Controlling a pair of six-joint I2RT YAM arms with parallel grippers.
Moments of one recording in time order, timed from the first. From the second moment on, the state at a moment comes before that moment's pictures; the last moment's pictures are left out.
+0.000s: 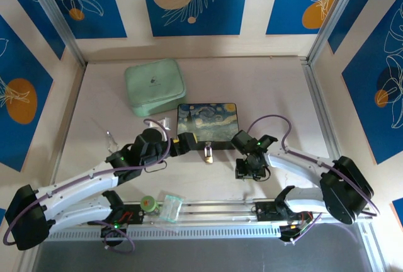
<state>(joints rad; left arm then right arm) -0.88 0.96 0.56 -0.06 -0.03 -0.98 0.72 1.25 0.64 -0.92 -0.10 0.76</state>
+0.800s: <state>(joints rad) -0.88 0.92 0.50 -0.01 -0.07 -0.99 0.75 1.40 0.72 -0.97 -0.08 0.75</state>
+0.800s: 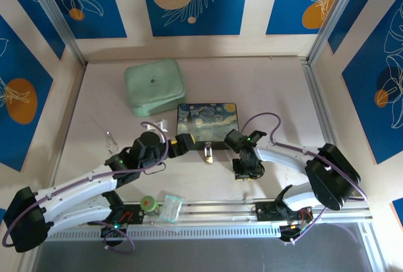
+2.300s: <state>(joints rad) -0.92 0.92 0.30 0.37 -0.15 -1.48 0.72 1.19 0.85 -0.75 -0.23 0.62</state>
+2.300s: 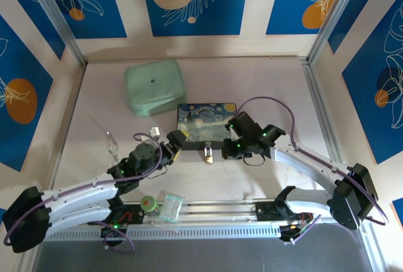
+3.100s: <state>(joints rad) -0.95 1.12 0.26 0.64 -0.17 -2.05 0.87 1.40 0.95 -0.24 -0.30 0.64</state>
